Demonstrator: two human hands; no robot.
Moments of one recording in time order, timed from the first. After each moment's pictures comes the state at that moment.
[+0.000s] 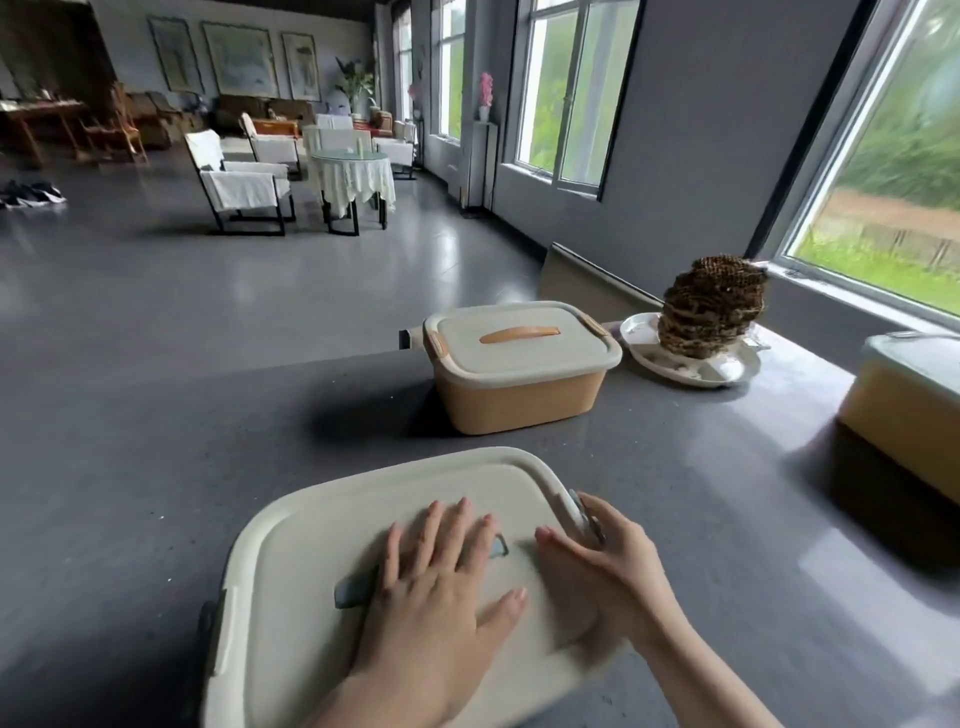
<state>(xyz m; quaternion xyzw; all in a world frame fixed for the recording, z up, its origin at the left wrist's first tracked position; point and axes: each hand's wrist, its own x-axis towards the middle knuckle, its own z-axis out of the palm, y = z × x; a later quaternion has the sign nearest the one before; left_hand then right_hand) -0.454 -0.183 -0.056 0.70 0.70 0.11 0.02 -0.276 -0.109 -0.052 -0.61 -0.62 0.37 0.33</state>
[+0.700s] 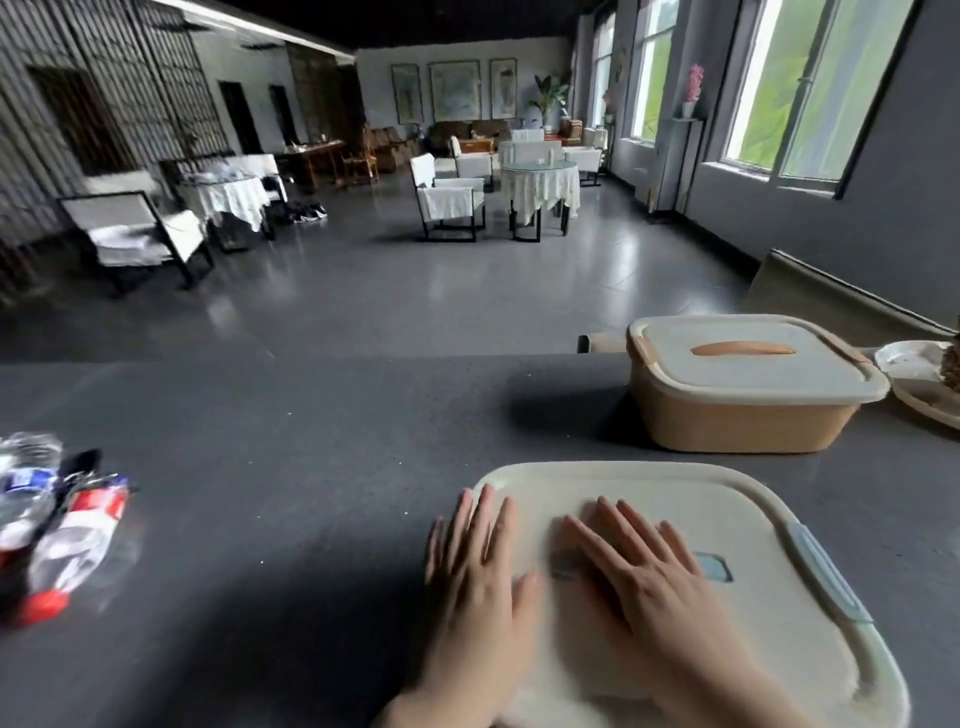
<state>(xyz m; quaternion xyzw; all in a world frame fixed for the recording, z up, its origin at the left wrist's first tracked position) -0.539 -0.265 -0.043 0.55 0.79 0.27 -0.02 -0.394 -0.158 -0.045 -0.35 -0.93 0.07 0.09</state>
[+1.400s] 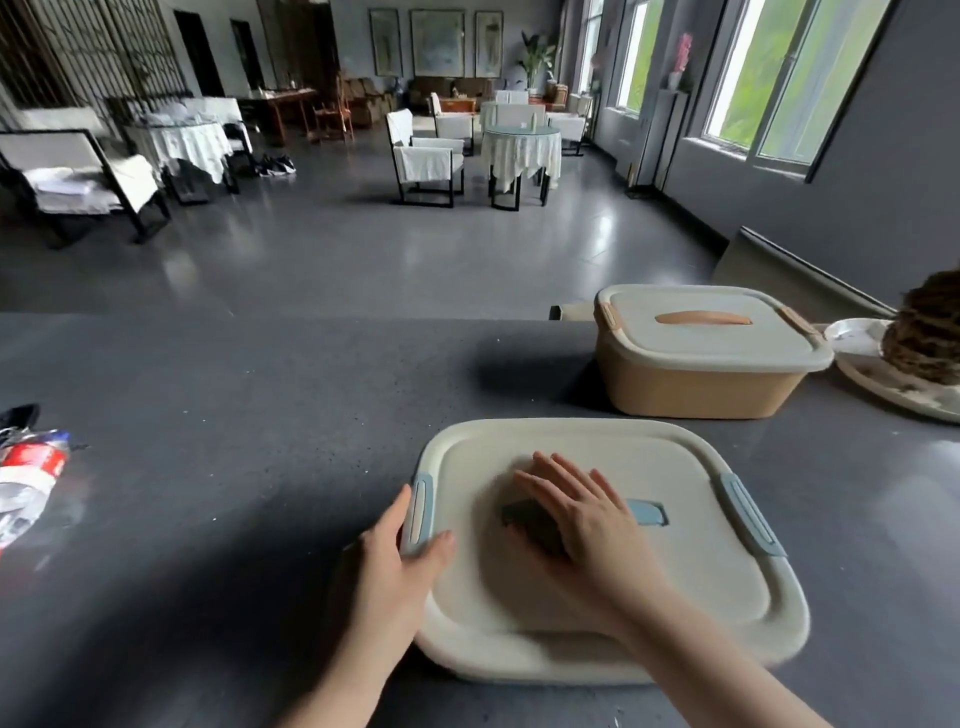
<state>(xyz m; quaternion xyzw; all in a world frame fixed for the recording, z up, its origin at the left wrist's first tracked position) -0.548 -0.289 -0.041 0.32 0.79 0.48 0.21 -0.402 -0.157 -0.041 -0.31 -0.93 0.12 0.15</state>
